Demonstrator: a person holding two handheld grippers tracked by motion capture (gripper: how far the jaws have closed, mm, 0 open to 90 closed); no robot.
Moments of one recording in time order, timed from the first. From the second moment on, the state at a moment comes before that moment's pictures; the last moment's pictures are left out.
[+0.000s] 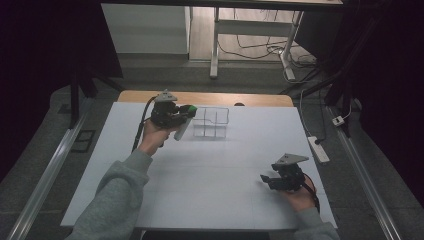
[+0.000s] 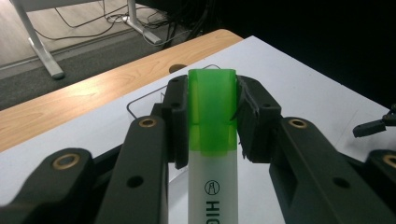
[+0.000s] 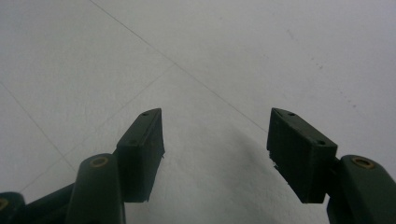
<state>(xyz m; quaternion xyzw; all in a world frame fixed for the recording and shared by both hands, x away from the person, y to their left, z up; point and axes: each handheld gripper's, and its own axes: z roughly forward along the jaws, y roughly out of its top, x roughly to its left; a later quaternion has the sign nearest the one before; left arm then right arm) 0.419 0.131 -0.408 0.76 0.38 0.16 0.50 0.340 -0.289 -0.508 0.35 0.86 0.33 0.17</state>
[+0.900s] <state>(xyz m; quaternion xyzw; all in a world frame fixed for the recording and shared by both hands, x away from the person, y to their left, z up) 0.463 0.112 -0.389 0.75 0.39 0.14 0.52 0.339 -0.294 -0.507 0.35 0.85 0.35 0.16</state>
